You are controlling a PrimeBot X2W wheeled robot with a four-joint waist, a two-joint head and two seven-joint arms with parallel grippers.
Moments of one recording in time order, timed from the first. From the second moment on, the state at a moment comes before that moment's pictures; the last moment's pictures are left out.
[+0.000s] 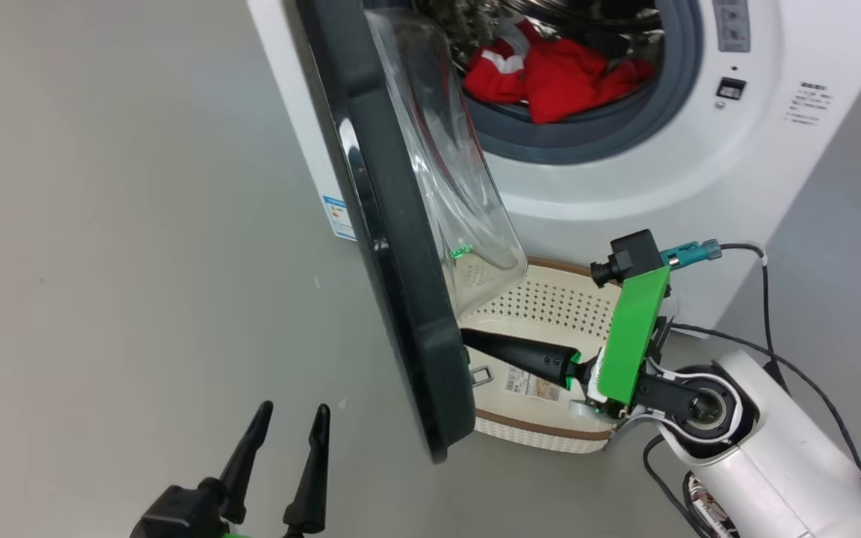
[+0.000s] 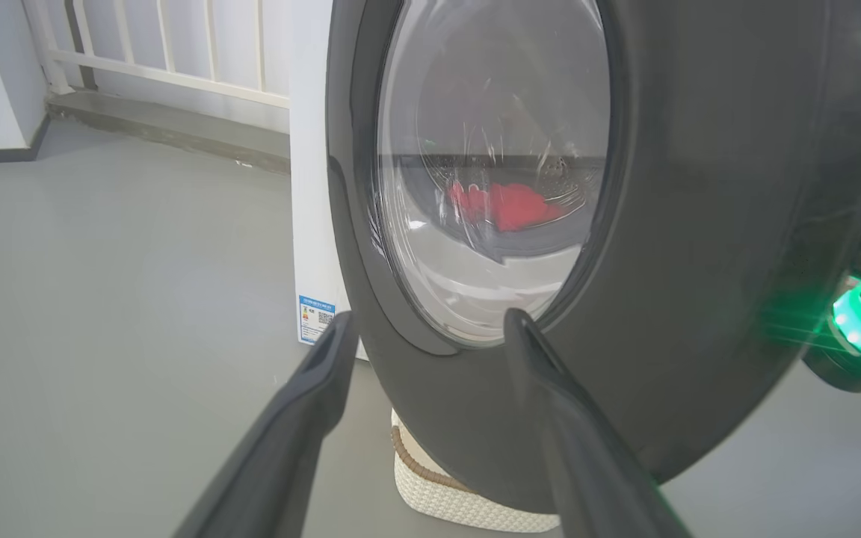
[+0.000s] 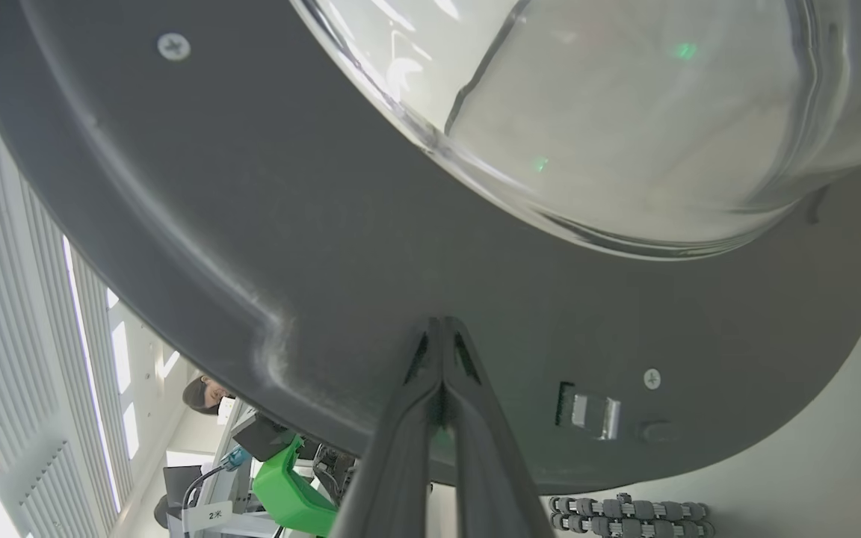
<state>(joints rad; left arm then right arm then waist) -0.04 0.04 -0.19 0.17 -0.33 -0.05 -0.25 -0.52 -0.16 0.45 0.32 1.61 0.13 0.67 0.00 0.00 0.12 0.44</state>
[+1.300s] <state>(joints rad) 0.00 0.04 -0.15 0.14 -0.33 -0.03 -0.25 -0.51 -0.09 0.51 0.34 1.60 0.13 0.64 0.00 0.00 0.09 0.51</state>
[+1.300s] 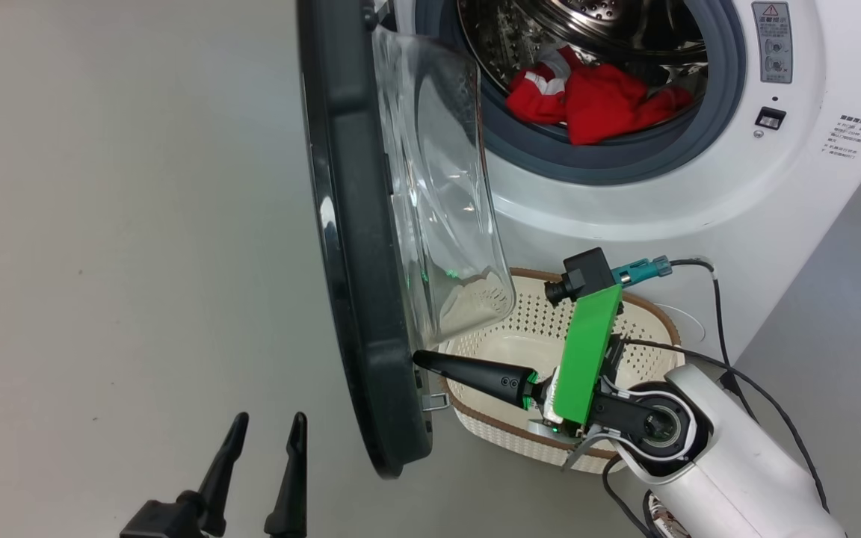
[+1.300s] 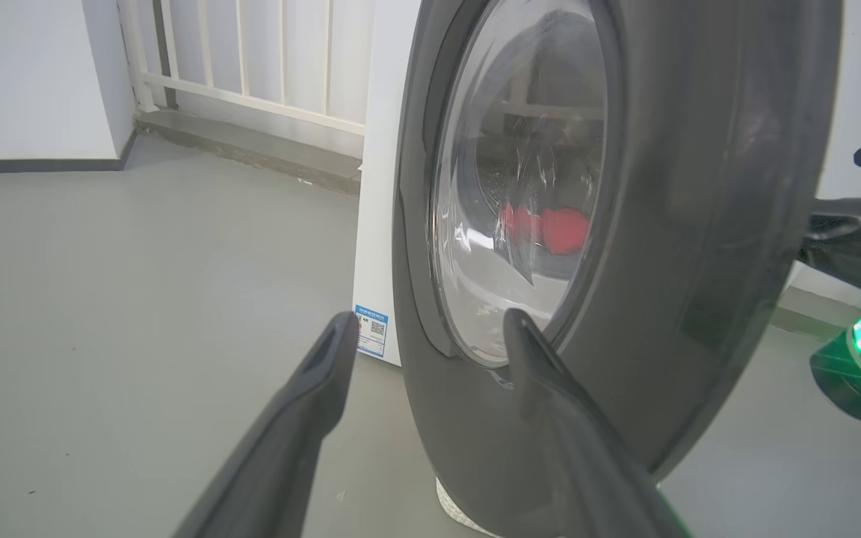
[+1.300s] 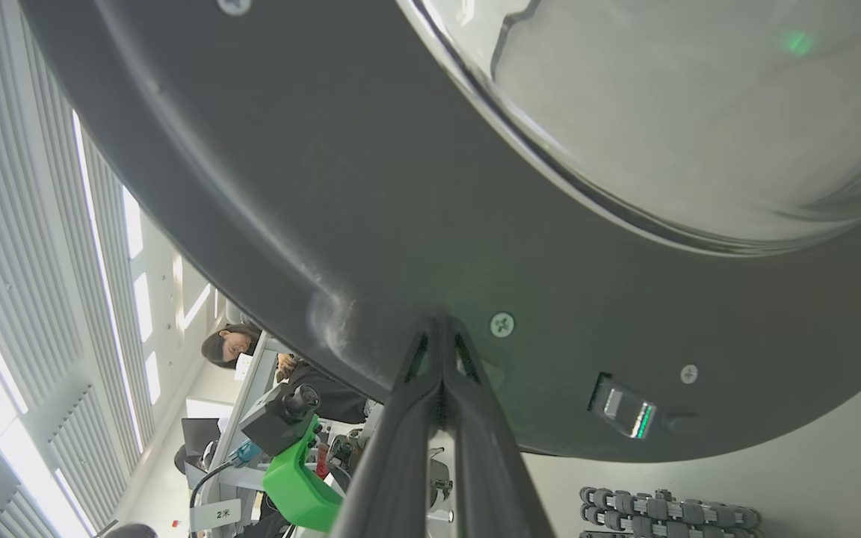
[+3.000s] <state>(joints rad) 0.00 0.04 -0.10 0.18 -0.33 -0.05 -0.25 -0.32 -0.28 0.53 0.39 1.45 0.13 0.28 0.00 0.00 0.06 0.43</state>
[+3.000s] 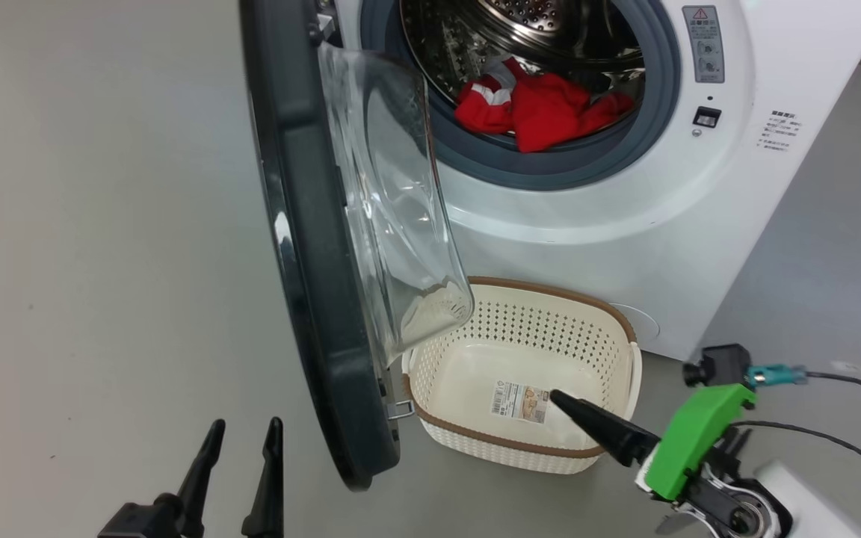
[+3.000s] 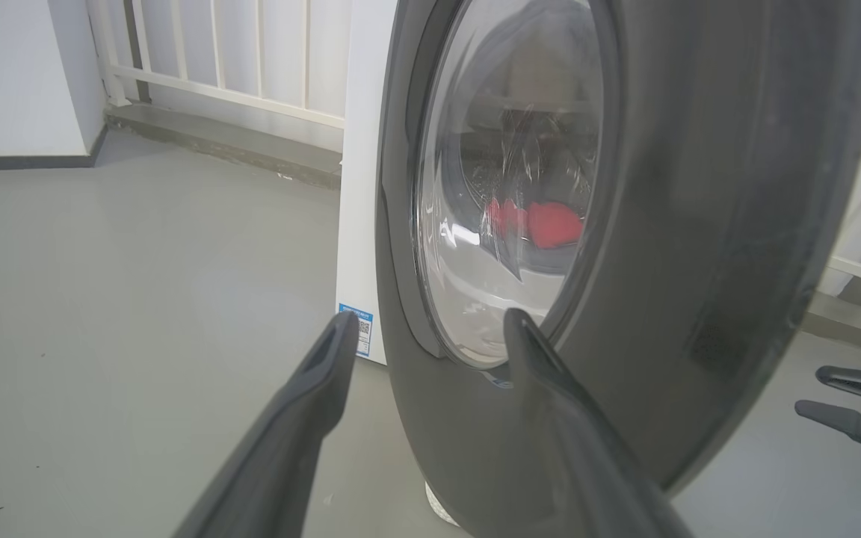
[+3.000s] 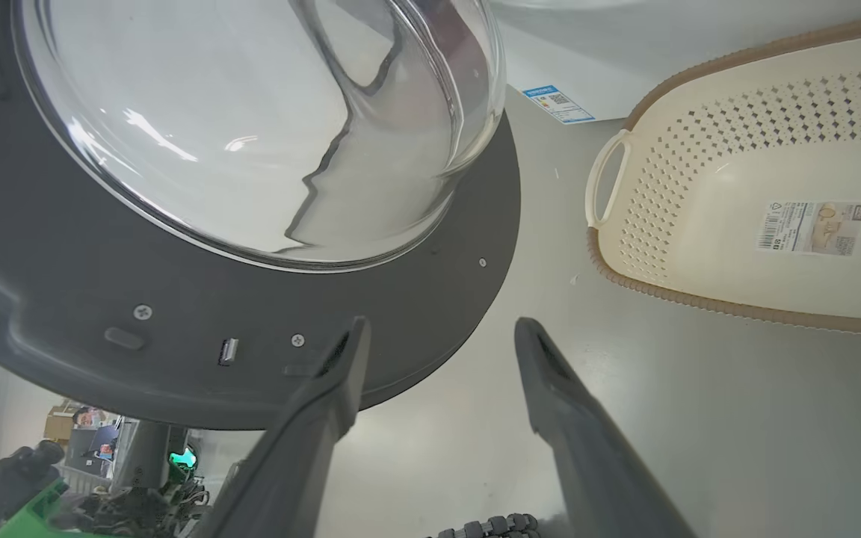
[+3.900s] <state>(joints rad) 0.01 0.04 -0.07 0.19 -0.32 -0.06 -0.25 -0.27 -0.40 0.56 0.45 1.05 0.13 -0.25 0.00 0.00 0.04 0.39</state>
